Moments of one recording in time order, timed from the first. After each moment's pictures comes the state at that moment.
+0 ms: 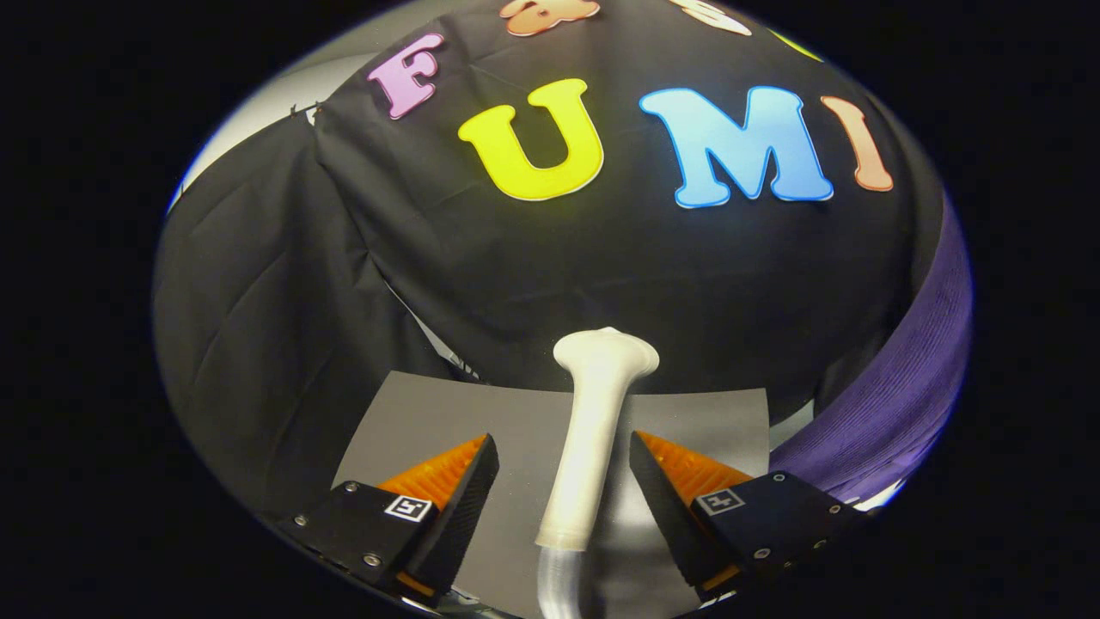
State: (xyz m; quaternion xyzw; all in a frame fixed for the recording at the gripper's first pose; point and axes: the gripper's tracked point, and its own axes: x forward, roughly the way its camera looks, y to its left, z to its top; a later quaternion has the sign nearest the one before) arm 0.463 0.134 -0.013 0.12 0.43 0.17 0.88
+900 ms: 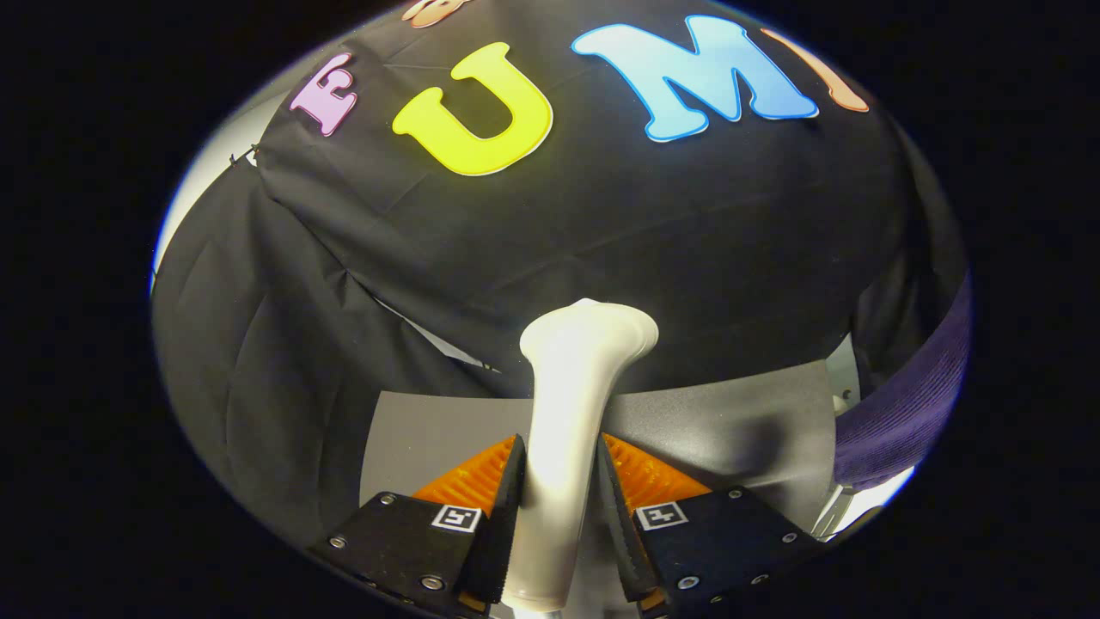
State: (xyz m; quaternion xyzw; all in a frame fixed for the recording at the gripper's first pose) arm 0.491 0.143 -0.070 0.21 0.48 0.18 0.83
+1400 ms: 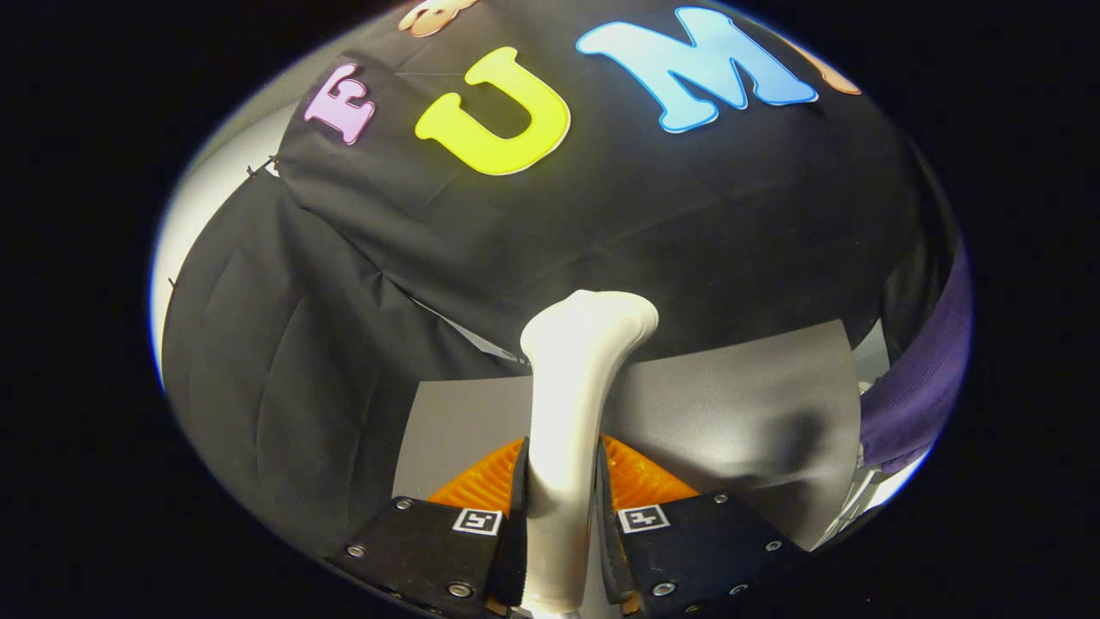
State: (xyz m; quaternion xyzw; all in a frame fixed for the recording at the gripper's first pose) arm 0.454 0.143 -0.042 0.23 0.45 0.21 0.84
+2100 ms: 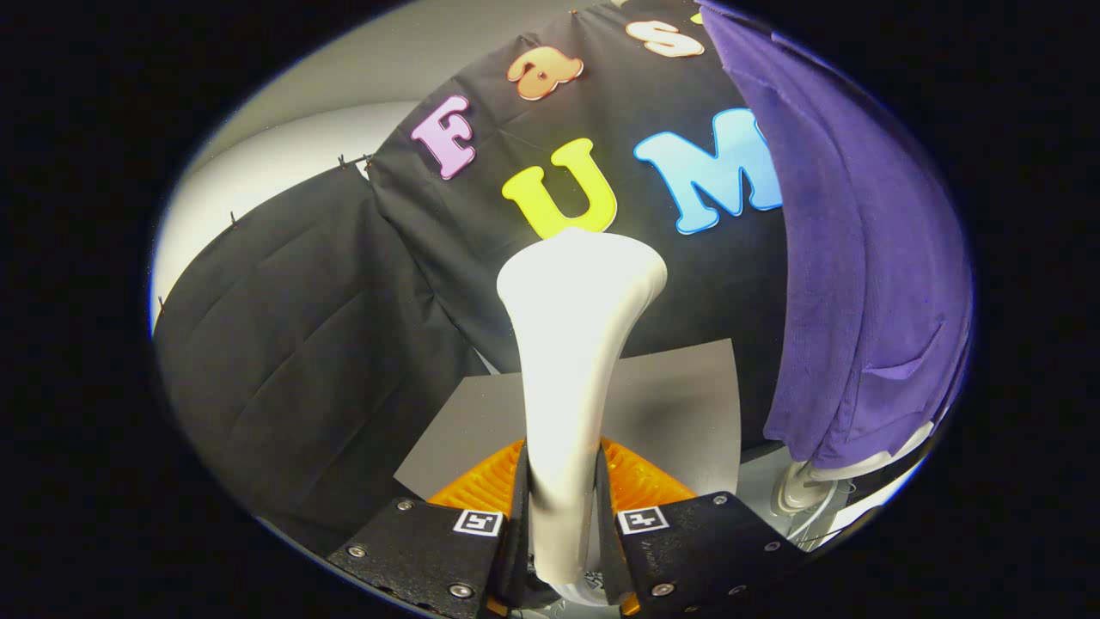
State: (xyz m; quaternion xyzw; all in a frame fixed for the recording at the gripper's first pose) arm 0.309 0.081 0.050 0.18 0.30 0.24 0.91
